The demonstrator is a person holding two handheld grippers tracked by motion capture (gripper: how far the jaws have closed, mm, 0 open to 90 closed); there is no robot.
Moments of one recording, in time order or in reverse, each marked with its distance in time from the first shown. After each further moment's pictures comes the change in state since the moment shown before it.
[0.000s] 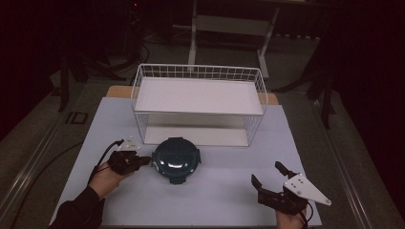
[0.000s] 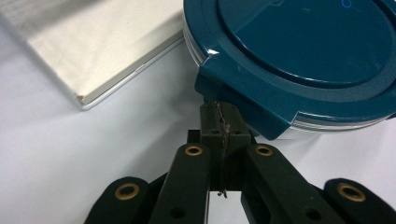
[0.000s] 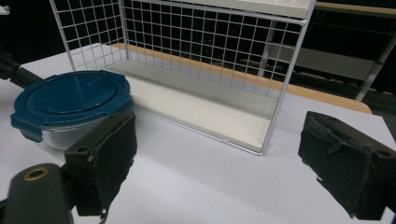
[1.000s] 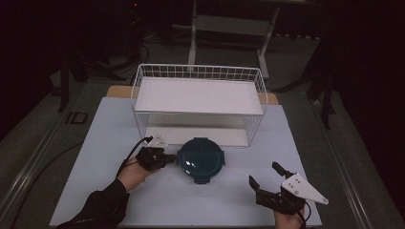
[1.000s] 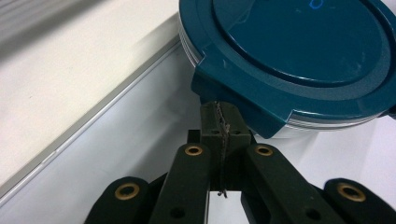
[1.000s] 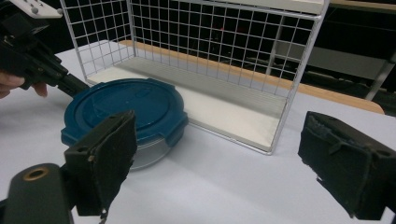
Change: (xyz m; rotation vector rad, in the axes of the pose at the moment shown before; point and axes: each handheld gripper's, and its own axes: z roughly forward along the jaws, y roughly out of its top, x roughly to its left) left arm -0.033 0.045 0.049 -0.001 -0.085 0.074; right arm 0.003 -0.001 0.003 0.010 0.028 -0.007
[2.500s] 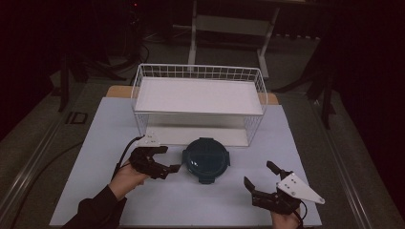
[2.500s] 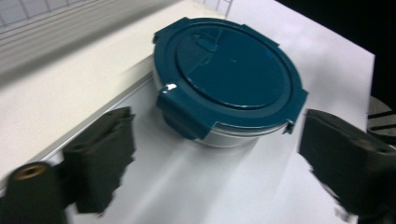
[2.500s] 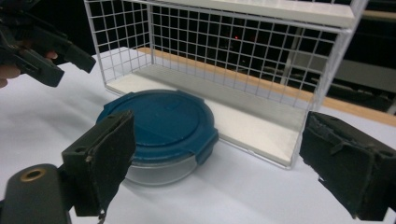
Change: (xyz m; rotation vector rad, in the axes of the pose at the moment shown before) left arm -0.021 0.010 -0.043 -0.132 -0.099 -0.072; right arm 0.008 0.004 0.006 -0.033 0.068 -0.028
